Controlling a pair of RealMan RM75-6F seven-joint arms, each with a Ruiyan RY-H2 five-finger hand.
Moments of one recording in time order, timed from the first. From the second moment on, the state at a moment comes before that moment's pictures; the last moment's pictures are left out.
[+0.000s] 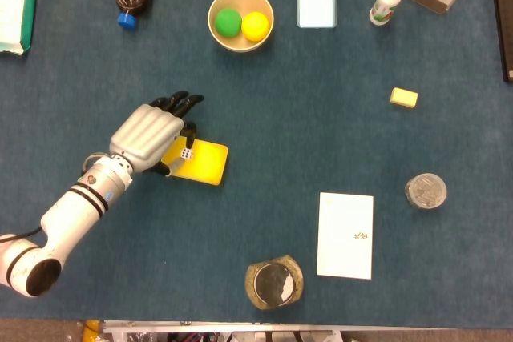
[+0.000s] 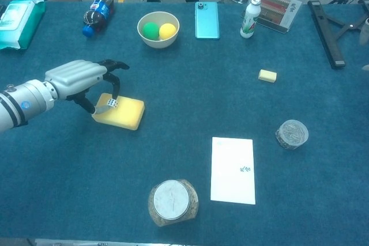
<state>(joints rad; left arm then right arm) -0.66 -1.41 -0.02 -1.57 1.29 0.84 0.19 0.38 -1.13 0.09 -1.51 -1.32 1.09 -0.09</state>
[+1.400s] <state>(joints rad) -0.39 -1.19 -0.12 -1.76 1.55 1.47 -0.06 0.35 -1.15 0.08 -1.50 -1.31 1.10 -0.06</state>
